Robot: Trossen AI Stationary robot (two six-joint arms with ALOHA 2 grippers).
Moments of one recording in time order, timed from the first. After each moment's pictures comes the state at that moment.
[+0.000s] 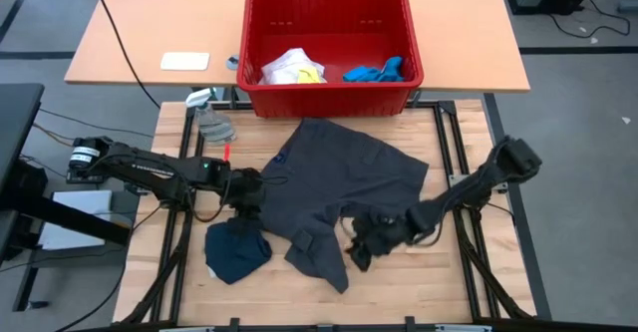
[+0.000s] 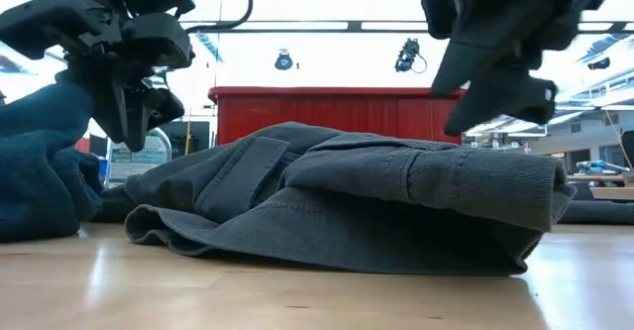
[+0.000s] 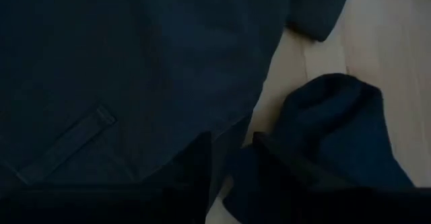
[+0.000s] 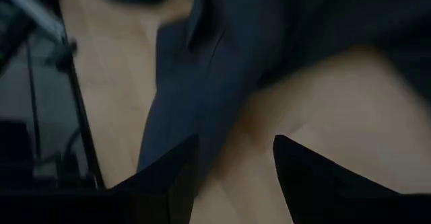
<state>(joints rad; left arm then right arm) -0.05 1.14 0.64 -0.56 0.23 -0.06 0.47 1.63 0.93 -0.17 0.21 1.10</state>
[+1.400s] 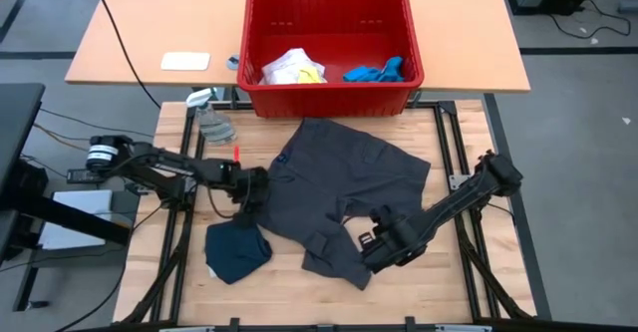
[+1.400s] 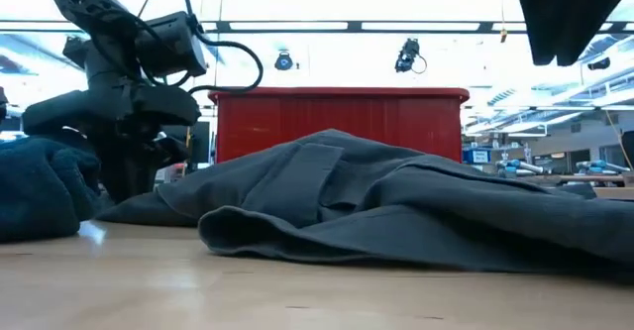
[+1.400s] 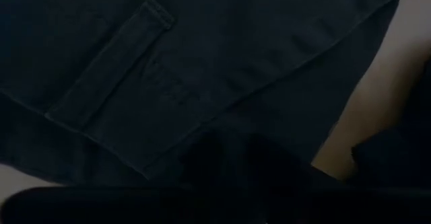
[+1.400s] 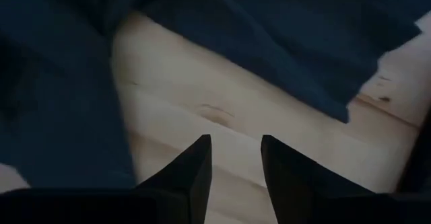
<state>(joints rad) 0.06 1.38 0.52 -0.39 0.16 0.10 0.54 1.82 1.58 -1.47 0.25 1.74</state>
